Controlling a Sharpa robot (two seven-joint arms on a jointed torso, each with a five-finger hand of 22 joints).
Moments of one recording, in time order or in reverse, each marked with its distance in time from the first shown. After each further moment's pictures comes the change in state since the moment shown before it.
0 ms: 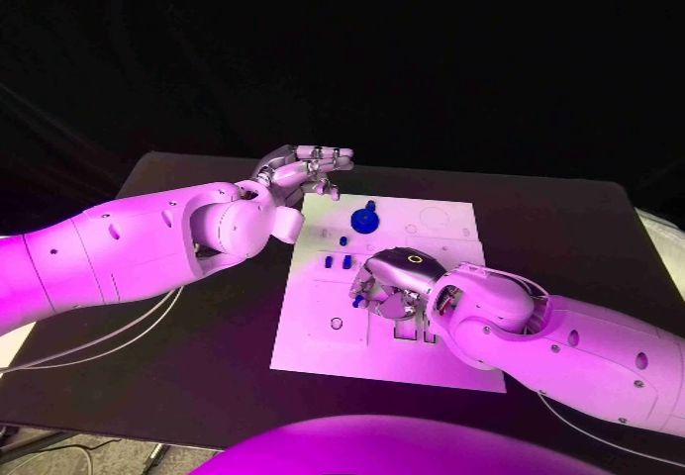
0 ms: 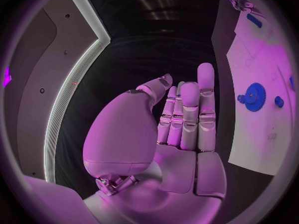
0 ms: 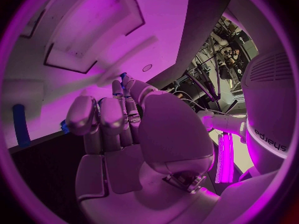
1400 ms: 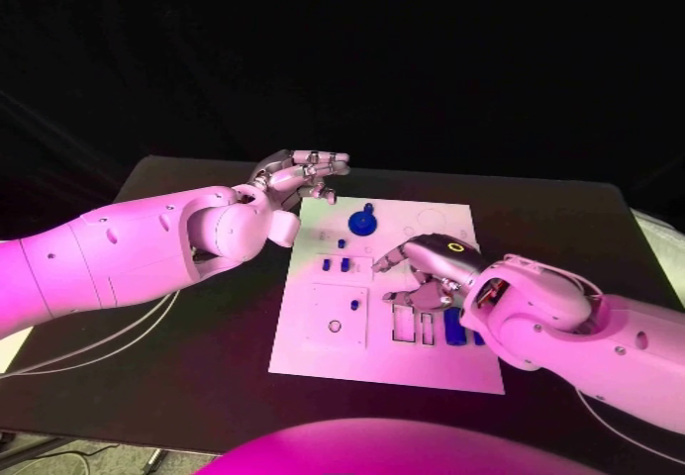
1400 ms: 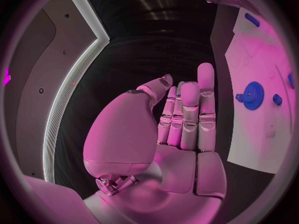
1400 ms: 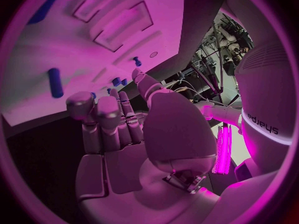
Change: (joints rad) left arm -0.002 -0.001 -0.003 -0.010 0.000 0.009 -0.008; left_hand 0.004 0.004 -0.003 0.003 0.000 -0.007 0.000 0.000 0.000 -0.005 -0.001 0.000 0.000 -0.003 0.004 0.000 -0.002 0.000 0.000 0.000 -0.004 -0.001; right arm 0.038 -0.157 0.009 0.113 0.040 -0.080 -0.005; right_hand -0.091 -0.083 -0.159 0.003 0.045 -0.195 0.028 -0.012 -0.018 -0.262 0.053 -0.017 0.000 -0.009 0.034 -0.038 -0.095 0.001 -0.071 0.039 -0.075 -0.136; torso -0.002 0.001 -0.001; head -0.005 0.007
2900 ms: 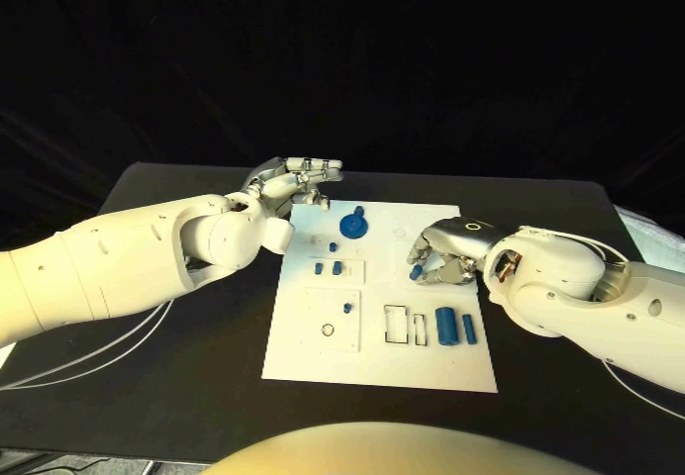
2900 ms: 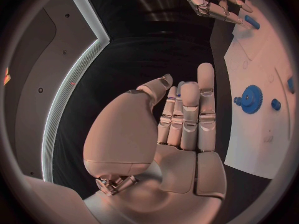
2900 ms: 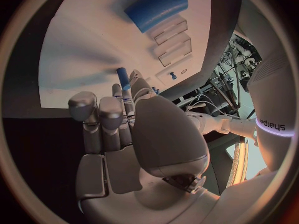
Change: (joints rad) left arm -0.007 0.006 -0.002 -0.003 0.000 0.004 0.001; left_hand 0.000 0.000 -0.004 -0.004 0.000 0.000 0.000 0.000 0.000 -0.002 0.002 0.004 0.000 0.000 0.000 0.000 0.000 0.000 0.000 0.000 0.000 -0.001; right arm 0.093 -0.042 -0.009 -0.073 -0.057 0.190 -0.090; right_hand 0.209 0.132 -0.295 0.131 -0.007 0.063 -0.020 0.009 0.003 0.119 -0.036 0.097 -0.001 0.007 -0.019 0.010 -0.019 0.015 0.027 -0.019 -0.006 0.002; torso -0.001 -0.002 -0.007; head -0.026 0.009
